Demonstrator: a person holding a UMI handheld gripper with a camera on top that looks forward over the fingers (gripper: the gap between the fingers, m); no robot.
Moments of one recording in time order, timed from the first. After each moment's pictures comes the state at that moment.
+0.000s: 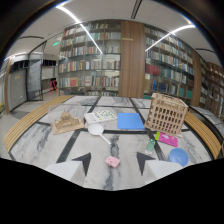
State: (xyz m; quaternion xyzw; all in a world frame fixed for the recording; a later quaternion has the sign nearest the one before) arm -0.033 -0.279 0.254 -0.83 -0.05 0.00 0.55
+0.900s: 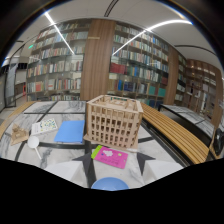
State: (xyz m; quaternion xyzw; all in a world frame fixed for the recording) arm 0.332 -0.149 0.292 -0.82 0.05 -0.10 0.56
